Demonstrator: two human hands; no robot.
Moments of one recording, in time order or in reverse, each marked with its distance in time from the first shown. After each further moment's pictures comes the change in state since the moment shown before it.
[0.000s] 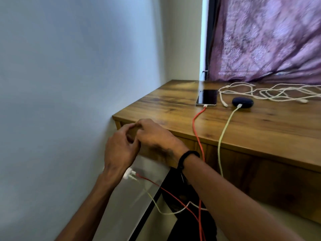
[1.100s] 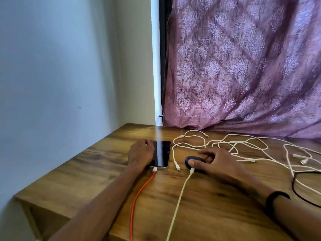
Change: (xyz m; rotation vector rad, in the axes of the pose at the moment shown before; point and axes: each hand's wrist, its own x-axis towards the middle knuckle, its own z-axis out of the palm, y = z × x) left_hand 0.191 0.159 0.228 -0.065 -0.245 -0.007; right_hand -0.066 0.184 -0.295 -0.258 0.546 0.202
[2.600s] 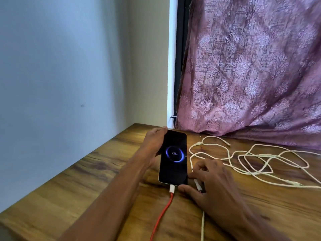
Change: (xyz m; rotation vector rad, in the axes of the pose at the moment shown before) left_hand 0.073 0.007 -0.001 -0.875 -0.264 -0.307; right_hand 0.015 -0.051 0.071 -0.396 0.030 -0.288
